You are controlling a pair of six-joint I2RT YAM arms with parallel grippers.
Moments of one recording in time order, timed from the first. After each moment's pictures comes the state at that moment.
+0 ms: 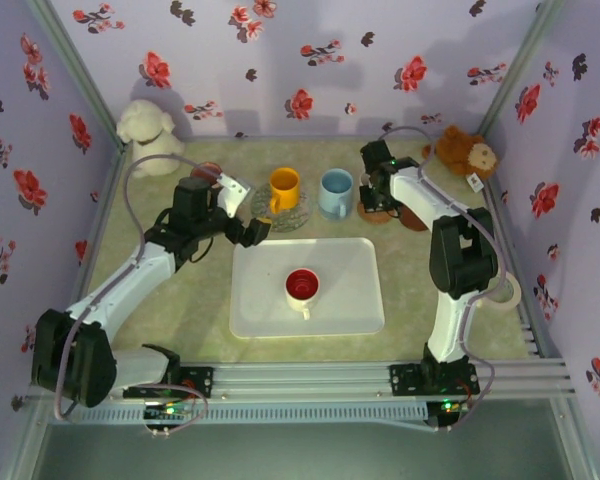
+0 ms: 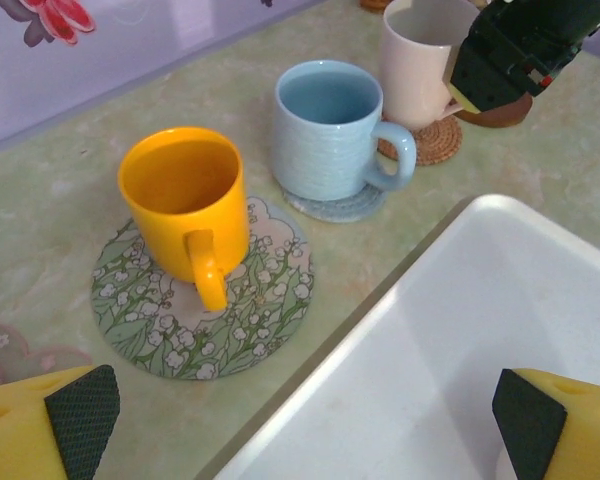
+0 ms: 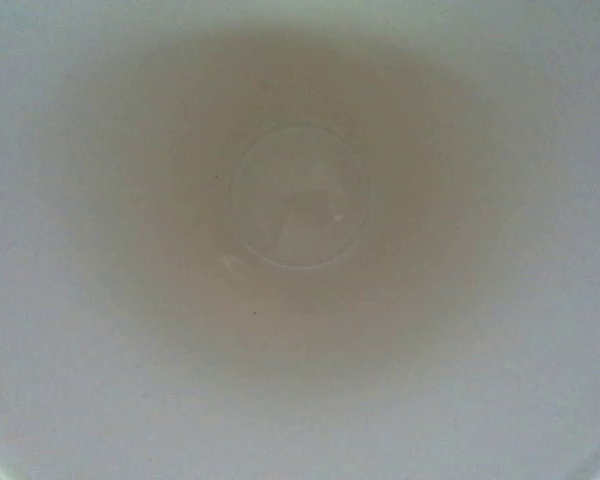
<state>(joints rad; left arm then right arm) -0.41 1.26 0.90 -0.19 0.37 0.19 0.32 1.94 1.54 -0.83 0.17 0.20</state>
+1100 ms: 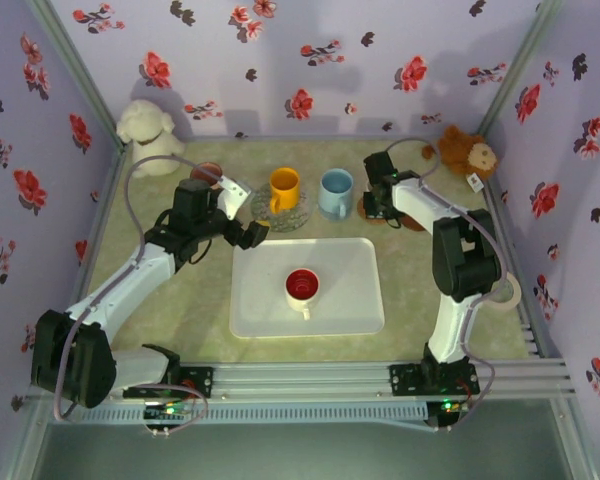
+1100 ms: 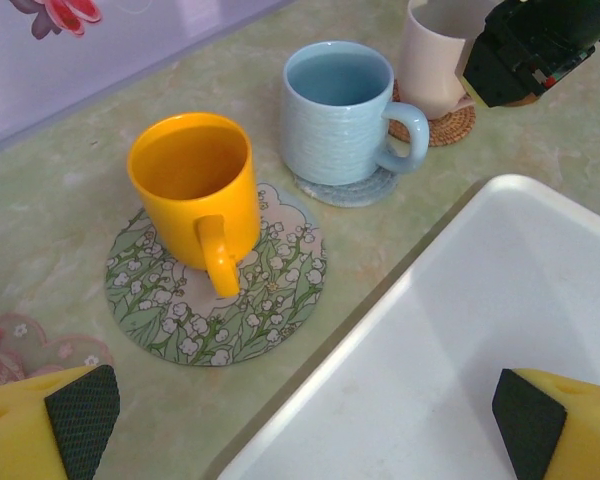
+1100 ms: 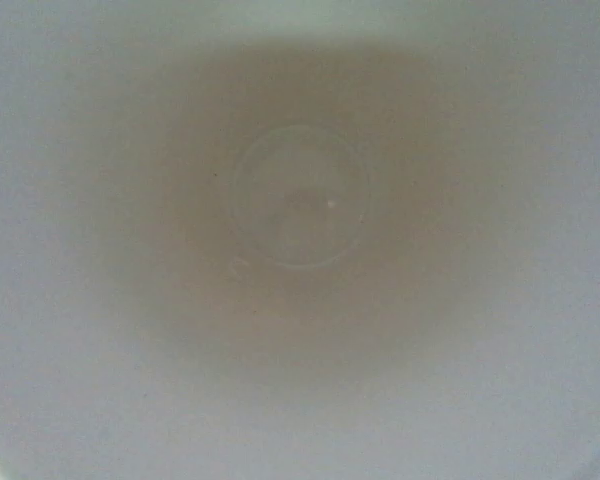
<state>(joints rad) -0.41 1.26 0.89 -0.20 0.35 0.22 0.31 1.91 1.38 -0.66 0.19 0.32</state>
